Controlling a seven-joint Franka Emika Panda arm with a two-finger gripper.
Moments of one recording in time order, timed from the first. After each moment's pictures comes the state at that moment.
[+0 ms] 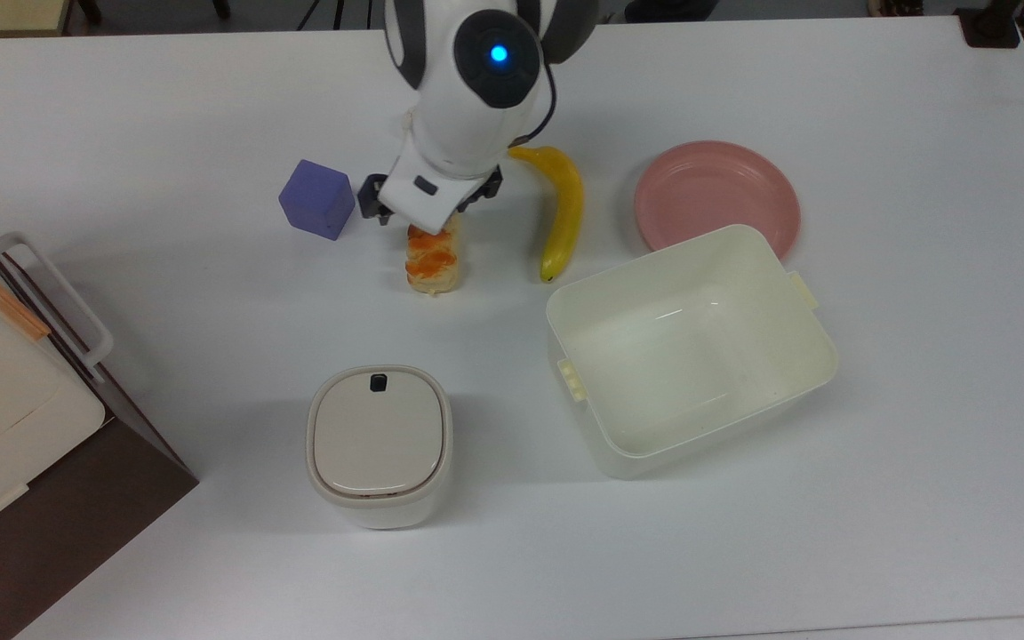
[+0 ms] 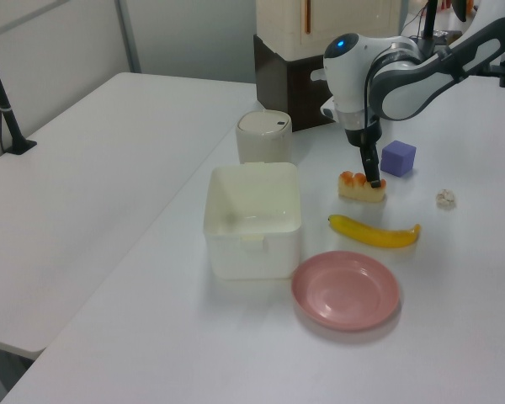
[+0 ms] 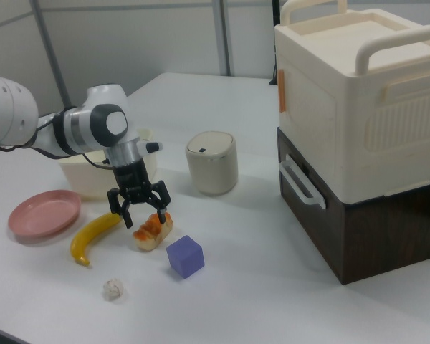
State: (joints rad) arm -0.14 0.30 0.26 -1.88 -0.35 1.92 -0.03
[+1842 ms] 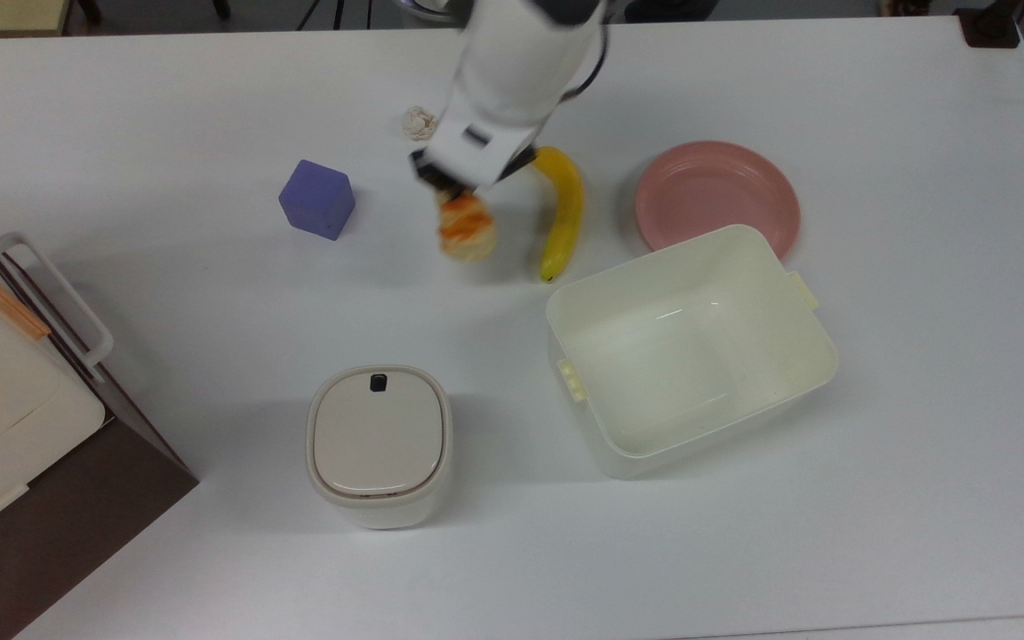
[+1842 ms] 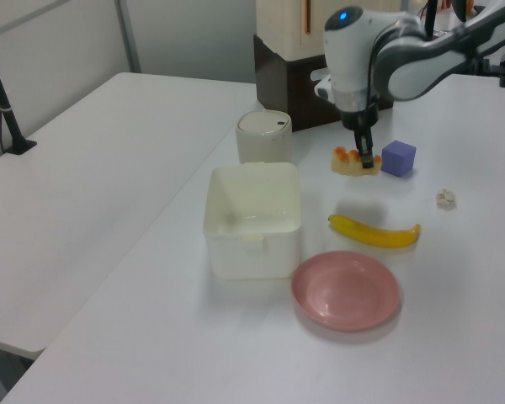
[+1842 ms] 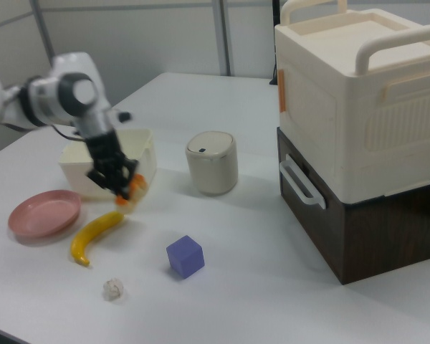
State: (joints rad) arm -0.14 0.22 0.35 -1.82 -0.32 1.84 -0.02
